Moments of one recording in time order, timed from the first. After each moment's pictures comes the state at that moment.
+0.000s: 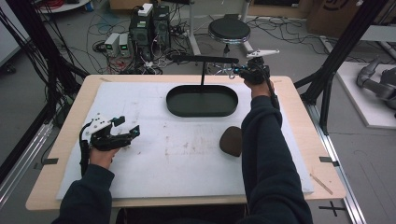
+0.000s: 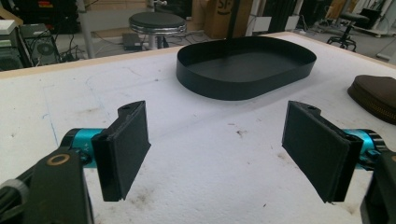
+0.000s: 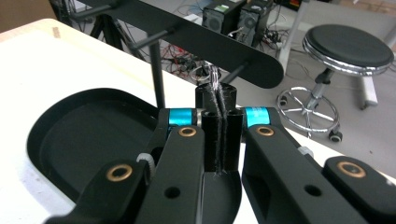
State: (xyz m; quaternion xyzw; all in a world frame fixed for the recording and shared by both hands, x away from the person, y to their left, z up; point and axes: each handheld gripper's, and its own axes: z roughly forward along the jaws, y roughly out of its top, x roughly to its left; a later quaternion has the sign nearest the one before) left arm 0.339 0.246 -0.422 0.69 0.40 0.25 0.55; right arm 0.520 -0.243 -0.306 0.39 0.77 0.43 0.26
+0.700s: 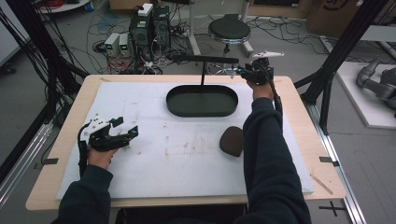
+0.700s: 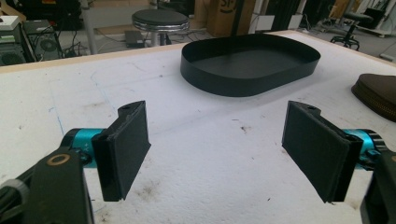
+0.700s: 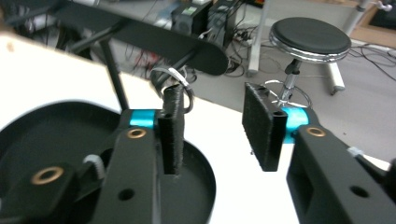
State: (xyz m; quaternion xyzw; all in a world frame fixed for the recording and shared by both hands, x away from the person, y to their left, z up) left arm 0.337 0.251 -0.424 0.69 0.40 0.25 0.55; right arm 0.521 -0.256 -0.312 0.44 0.74 0.43 0.29
